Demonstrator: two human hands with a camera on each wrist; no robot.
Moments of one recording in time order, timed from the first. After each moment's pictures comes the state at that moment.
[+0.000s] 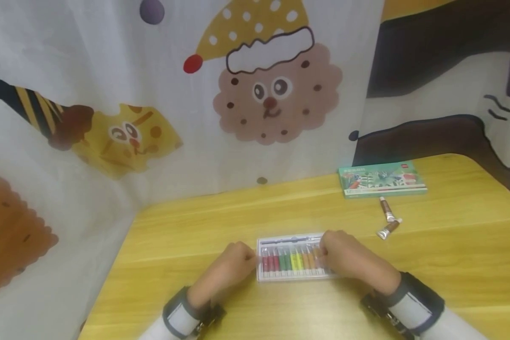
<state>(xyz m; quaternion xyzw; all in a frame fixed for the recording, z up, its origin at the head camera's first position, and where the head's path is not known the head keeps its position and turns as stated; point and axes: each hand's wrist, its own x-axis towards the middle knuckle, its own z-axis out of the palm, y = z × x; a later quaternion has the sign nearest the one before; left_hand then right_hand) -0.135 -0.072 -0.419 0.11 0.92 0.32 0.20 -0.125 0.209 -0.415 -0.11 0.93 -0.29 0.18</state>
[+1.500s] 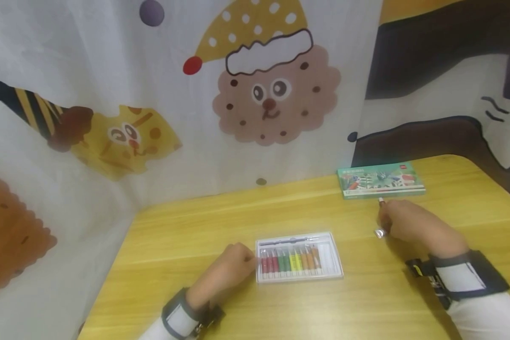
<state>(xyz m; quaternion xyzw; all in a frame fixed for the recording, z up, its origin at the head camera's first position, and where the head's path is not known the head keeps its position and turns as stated) -0.133 -0.074 -0.417 0.12 0.92 0.32 0.20 -0.173 0.355 -0.420 -0.17 0.96 -0.17 0.11</state>
